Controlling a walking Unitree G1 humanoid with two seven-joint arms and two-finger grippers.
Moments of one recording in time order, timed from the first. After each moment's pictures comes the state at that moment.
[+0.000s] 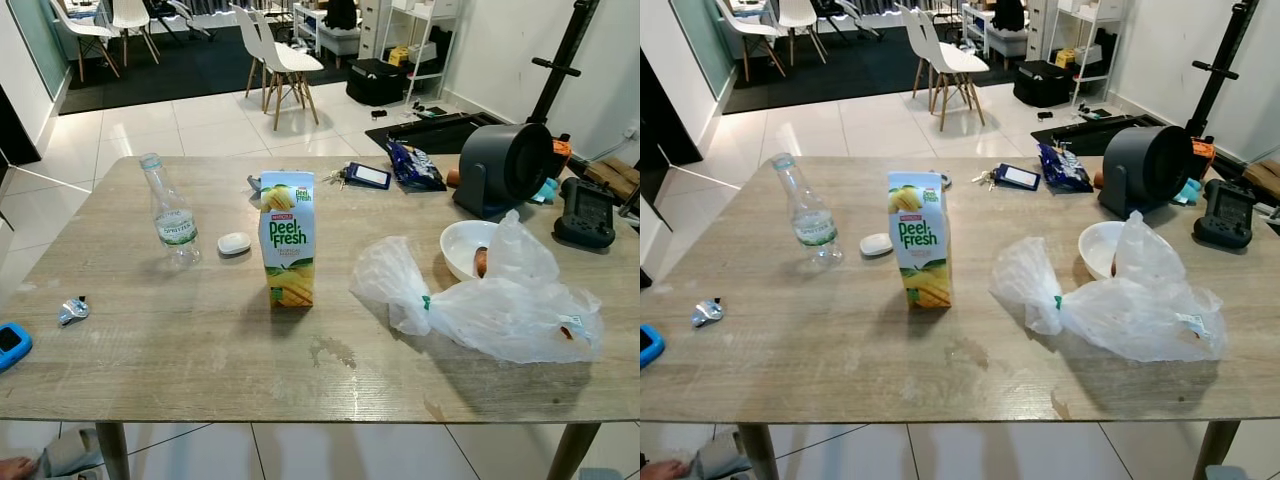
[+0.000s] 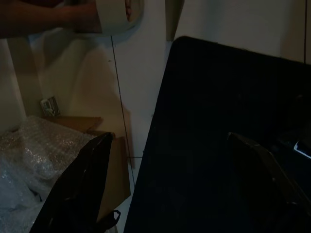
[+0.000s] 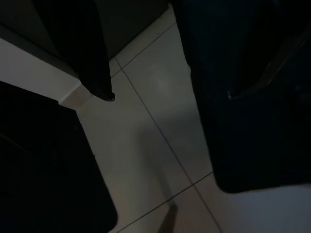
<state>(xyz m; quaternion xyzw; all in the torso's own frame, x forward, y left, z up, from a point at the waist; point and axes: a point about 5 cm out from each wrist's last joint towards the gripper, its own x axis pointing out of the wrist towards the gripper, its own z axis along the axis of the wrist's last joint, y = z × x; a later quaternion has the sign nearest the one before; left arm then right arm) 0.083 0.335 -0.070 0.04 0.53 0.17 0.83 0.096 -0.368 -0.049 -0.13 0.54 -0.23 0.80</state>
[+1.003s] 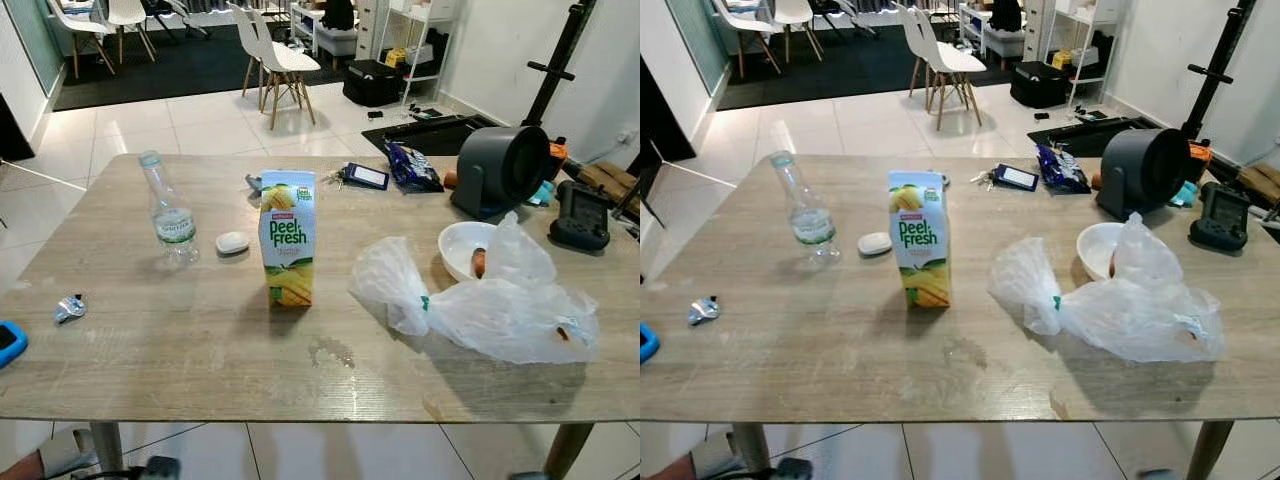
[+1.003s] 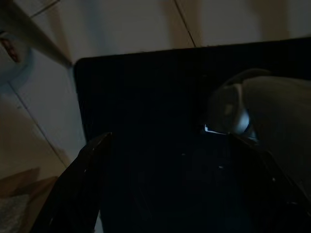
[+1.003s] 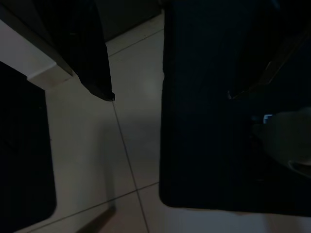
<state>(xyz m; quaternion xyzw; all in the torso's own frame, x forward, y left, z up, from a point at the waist) 0.117 0.233 -0.099 0.04 0.53 -0.03 0.85 0.104 -0.296 -0.085 -0.13 0.57 -0.10 0.80</state>
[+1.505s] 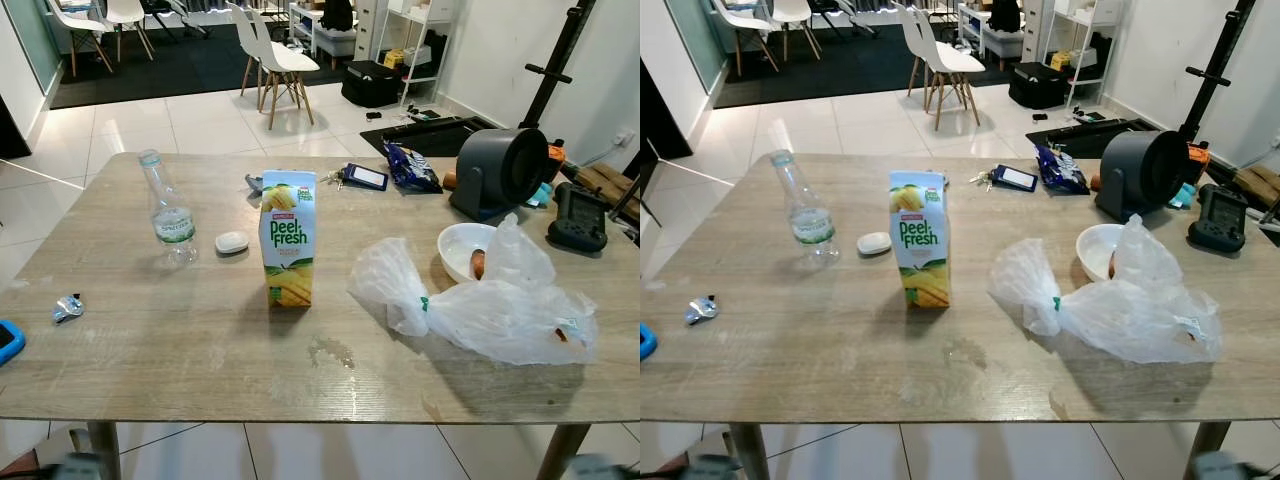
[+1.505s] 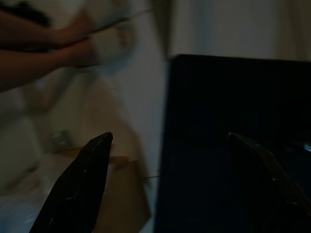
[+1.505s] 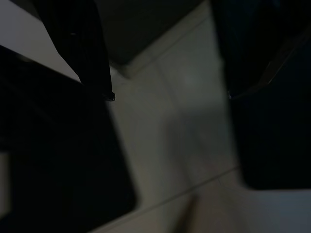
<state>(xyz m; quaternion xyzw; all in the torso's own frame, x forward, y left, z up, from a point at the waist) 0.105 0.351 -0.054 0.11 0.51 0.12 0.84 0.110 -0.393 -0.027 -0.20 0.53 -0.22 0.79</state>
